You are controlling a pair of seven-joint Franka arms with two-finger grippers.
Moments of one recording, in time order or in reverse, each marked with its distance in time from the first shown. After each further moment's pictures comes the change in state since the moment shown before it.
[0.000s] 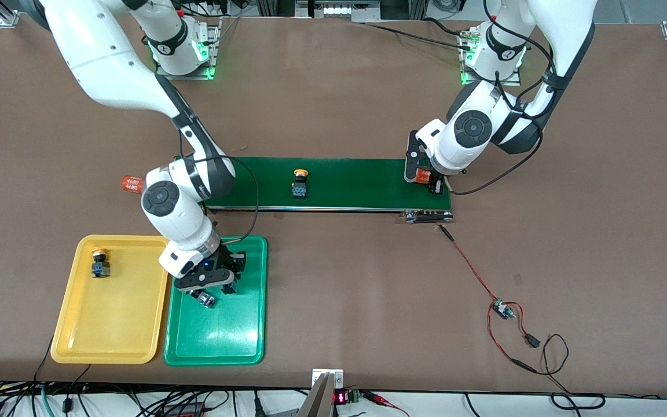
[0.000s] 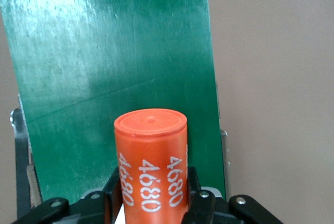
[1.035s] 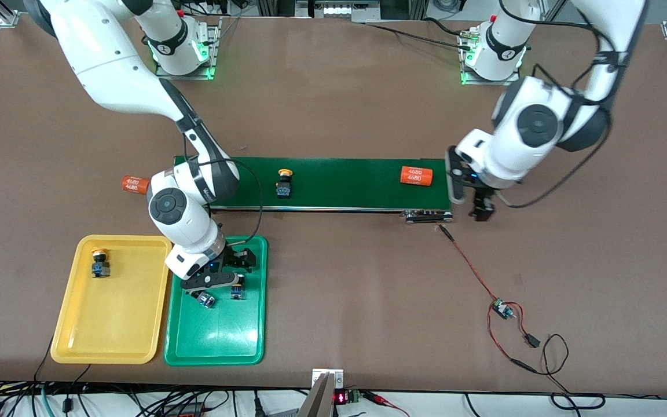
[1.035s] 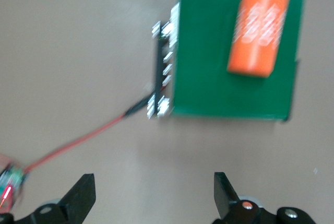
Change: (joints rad) left arm 0.033 -0.103 0.177 0.146 0.000 -0.085 0.009; right arm 0.013 -0.026 0.009 0.041 0.001 -0.182 0.056
